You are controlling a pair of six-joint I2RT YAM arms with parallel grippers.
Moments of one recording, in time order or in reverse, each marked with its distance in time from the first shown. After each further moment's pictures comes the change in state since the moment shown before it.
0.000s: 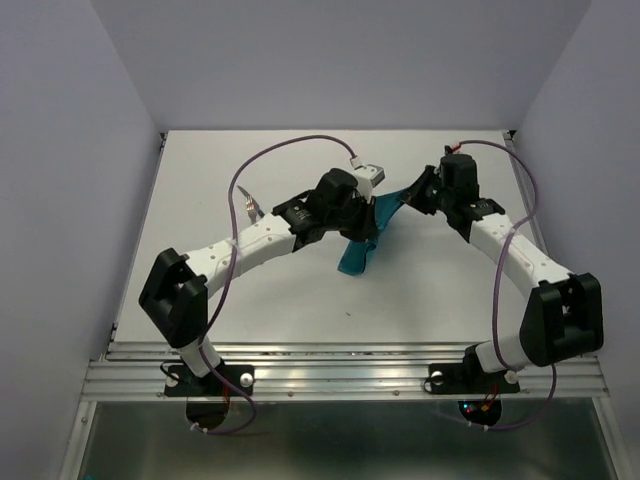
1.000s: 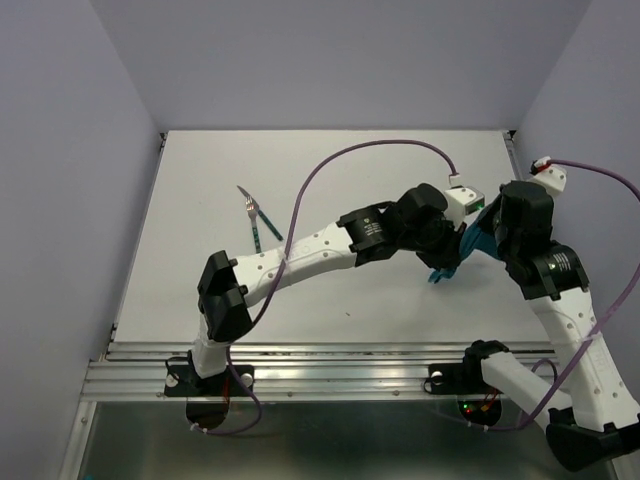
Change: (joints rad) left arm -0.321 0.265 0.558 -0.202 -0.006 0.031; right arm -0.003 -0.568 0.095 -0.541 0.632 -0.209
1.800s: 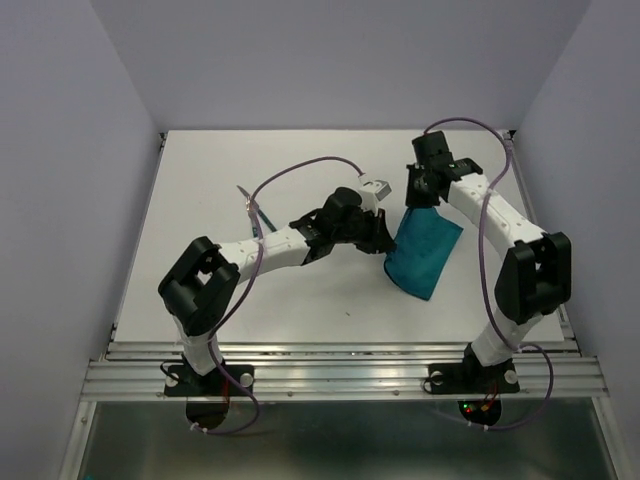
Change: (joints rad) left arm 0.286 -0.146 -0.691 0.598 0.158 -0.176; right arm 0.044 0.788 0.300 -0.025 -0.341 -0.151
